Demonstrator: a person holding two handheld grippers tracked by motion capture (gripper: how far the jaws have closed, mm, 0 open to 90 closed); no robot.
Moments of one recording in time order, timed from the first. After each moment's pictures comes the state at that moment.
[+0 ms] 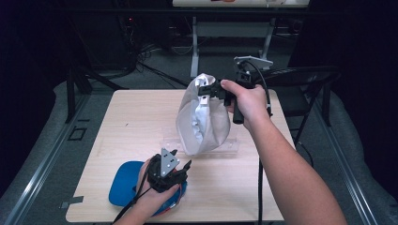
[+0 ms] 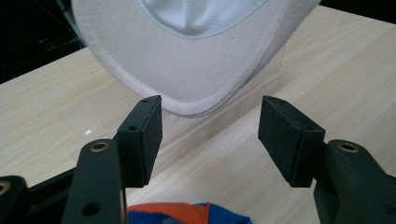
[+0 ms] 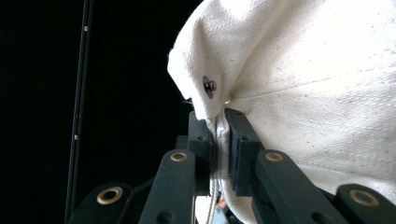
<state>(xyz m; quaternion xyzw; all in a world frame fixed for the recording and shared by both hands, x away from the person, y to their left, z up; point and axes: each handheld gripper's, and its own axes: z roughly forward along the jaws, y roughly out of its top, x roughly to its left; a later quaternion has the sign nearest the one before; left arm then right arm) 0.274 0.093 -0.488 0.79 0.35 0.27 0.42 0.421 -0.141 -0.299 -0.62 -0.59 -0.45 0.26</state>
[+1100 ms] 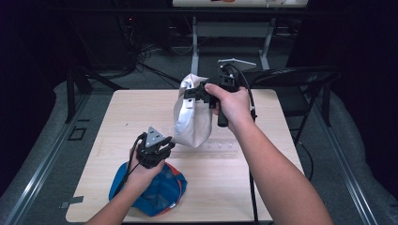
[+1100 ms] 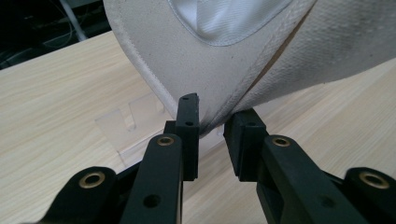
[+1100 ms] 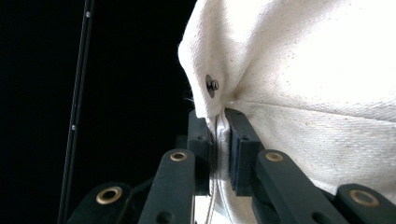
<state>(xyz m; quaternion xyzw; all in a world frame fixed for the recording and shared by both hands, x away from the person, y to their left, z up) 0.336 0.136 -0.480 0.79 0.38 0.22 0.43 0.424 -0.105 -0.310 -0.60 -0.60 -0.46 0.26</state>
